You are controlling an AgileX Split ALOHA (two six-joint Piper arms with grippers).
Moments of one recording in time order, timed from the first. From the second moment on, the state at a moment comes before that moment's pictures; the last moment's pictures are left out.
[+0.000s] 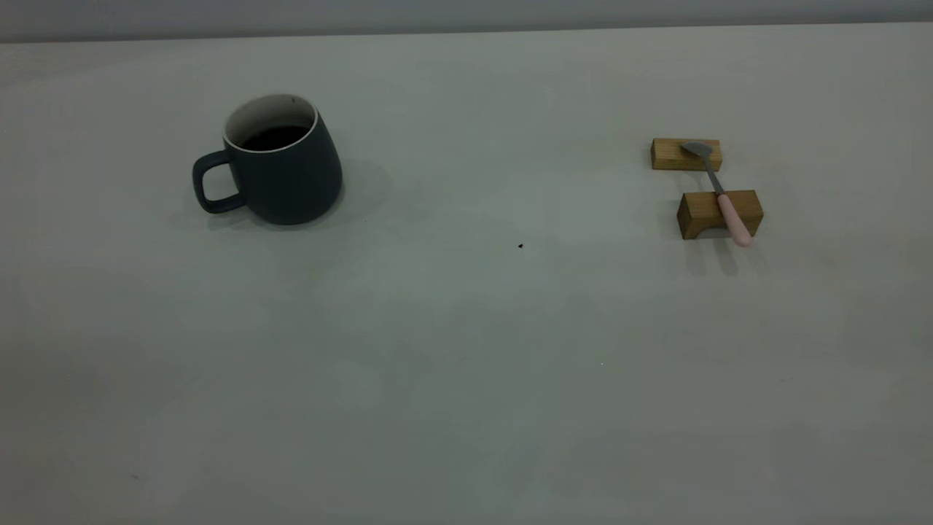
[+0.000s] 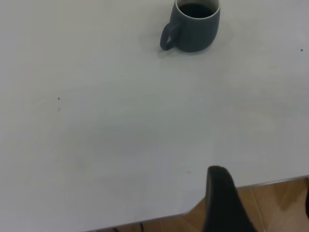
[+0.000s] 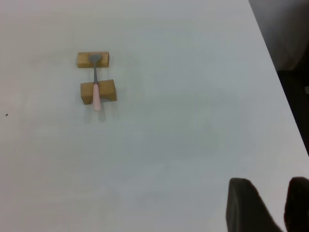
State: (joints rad) left arm -0.09 -0.02 -0.49 -0.06 1.14 0.04; right arm -0.03 0.02 -0.47 -0.06 1.13 0.06
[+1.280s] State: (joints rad) left arm -0.09 0.02 -0.51 -0.02 1.16 0.04; right arm -0.03 0.02 -0.47 -0.06 1.13 0.06
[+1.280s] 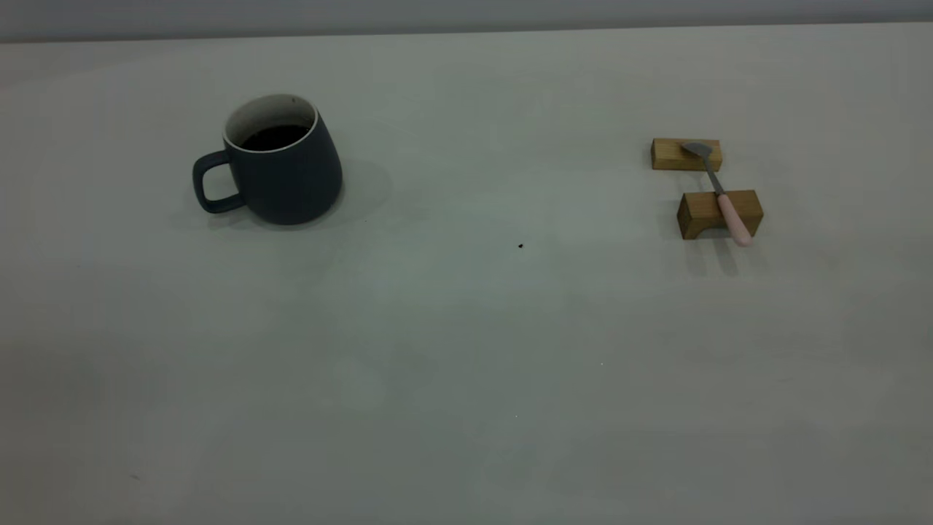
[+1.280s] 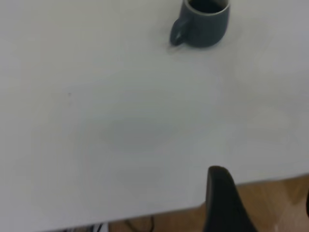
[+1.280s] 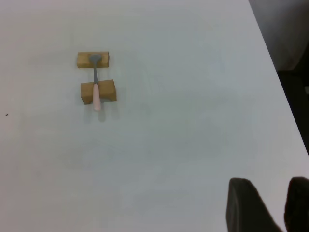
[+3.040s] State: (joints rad) left arm -0.09 2.31 -1.59 0.04 0.55 1.07; right arm -0.03 0.02 -0.47 -0.06 1.13 0.06
